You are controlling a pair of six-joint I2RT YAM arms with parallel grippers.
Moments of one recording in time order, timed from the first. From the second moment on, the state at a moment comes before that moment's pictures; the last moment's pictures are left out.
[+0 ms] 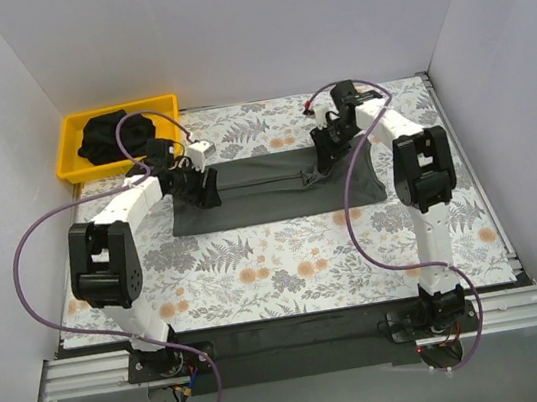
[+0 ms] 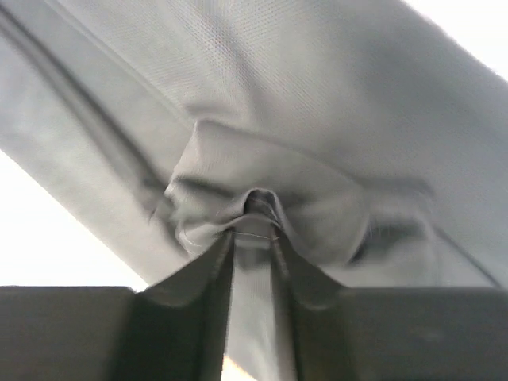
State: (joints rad) left arm -0.16 1.71 1.15 -0.45 0.57 0.33; right arm 0.26 2.27 1.87 -0.86 -0.51 -0.27
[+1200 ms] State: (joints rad) left arm -0.23 1.86 1.40 -0.75 0.25 0.61; right arm 0.22 2.20 1.74 -0.91 -0.15 -0.39
